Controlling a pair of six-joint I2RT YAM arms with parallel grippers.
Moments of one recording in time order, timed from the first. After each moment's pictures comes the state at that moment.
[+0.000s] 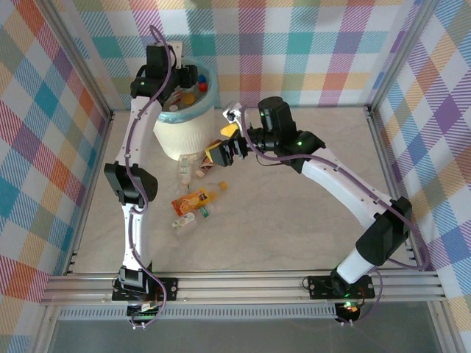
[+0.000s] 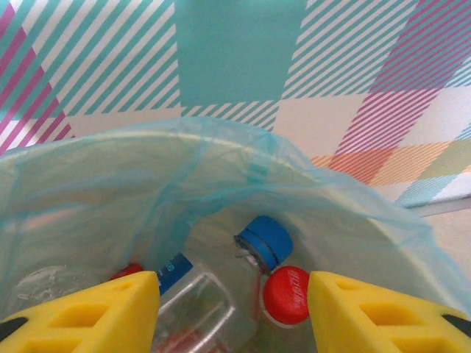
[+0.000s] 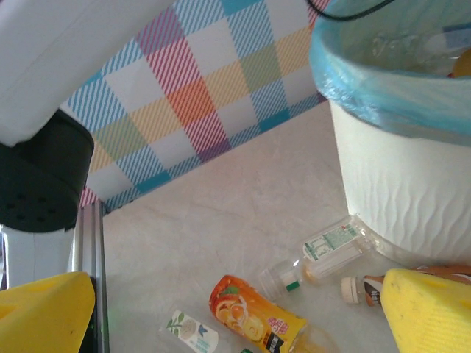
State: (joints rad) left arm -0.16 2.28 2.63 -0.76 0.08 -0.07; right arm 0.71 1.59 1.59 -0.40 -0.58 0.04
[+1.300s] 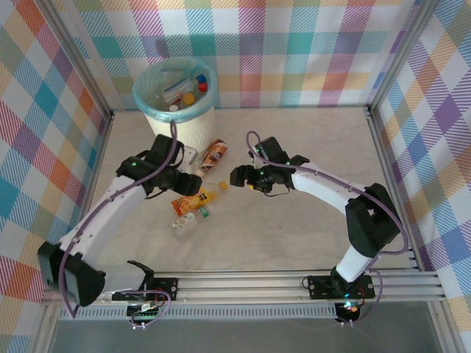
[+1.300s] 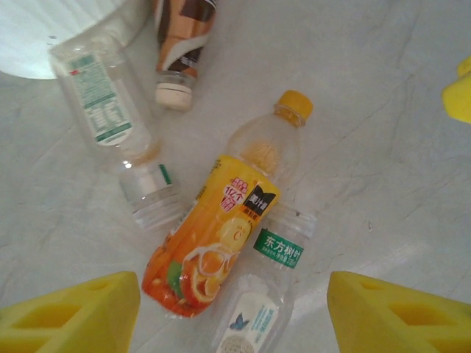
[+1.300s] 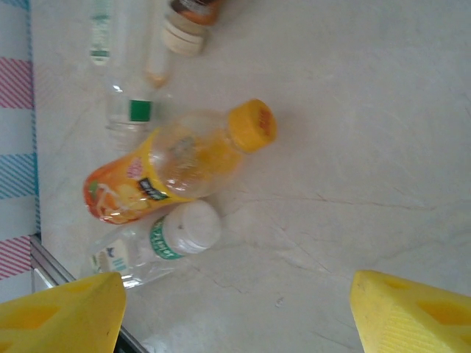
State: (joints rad) left arm -0.44 1.29 1.21 -0.96 0.02 0.01; right arm 0.65 1.67 1.18 -0.44 -0.40 0.70
